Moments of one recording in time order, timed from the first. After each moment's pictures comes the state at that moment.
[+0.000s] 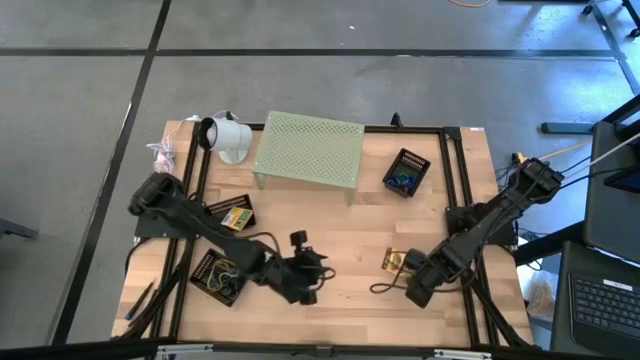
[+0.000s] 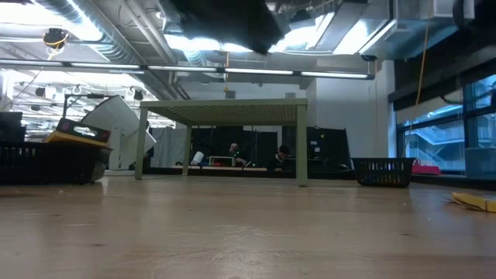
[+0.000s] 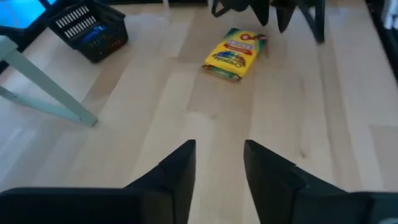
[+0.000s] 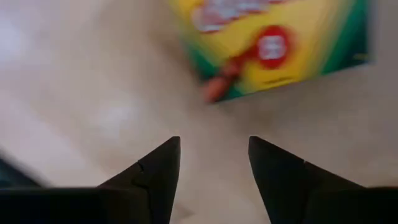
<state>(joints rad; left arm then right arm) -0.52 1.81 1.28 -0.24 -0.66 -0.40 0.78 1.46 0.69 -0.65 -0.19 1.49</state>
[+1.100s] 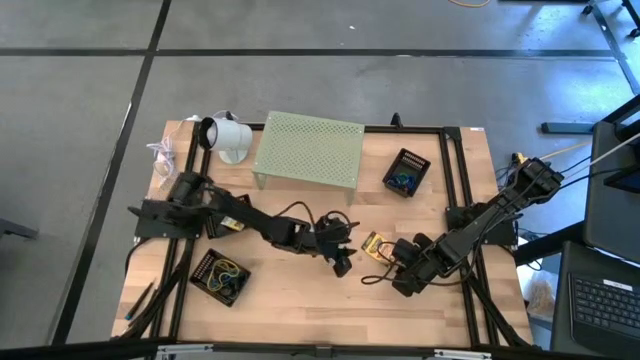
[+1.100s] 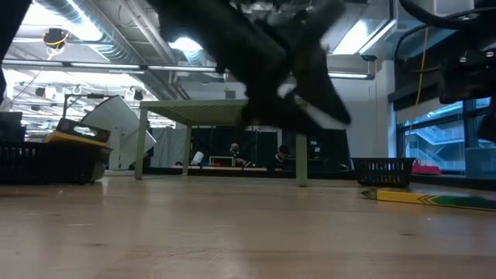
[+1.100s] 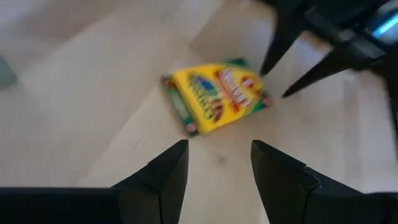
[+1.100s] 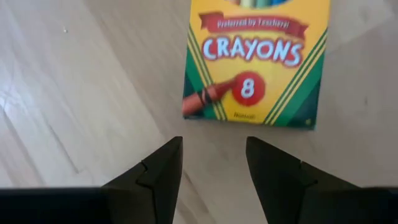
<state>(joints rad) -0.25 2.01 1.28 0.09 -0.32 -0.68 0.72 1.46 0.66 -0.50 0.23 1.25</state>
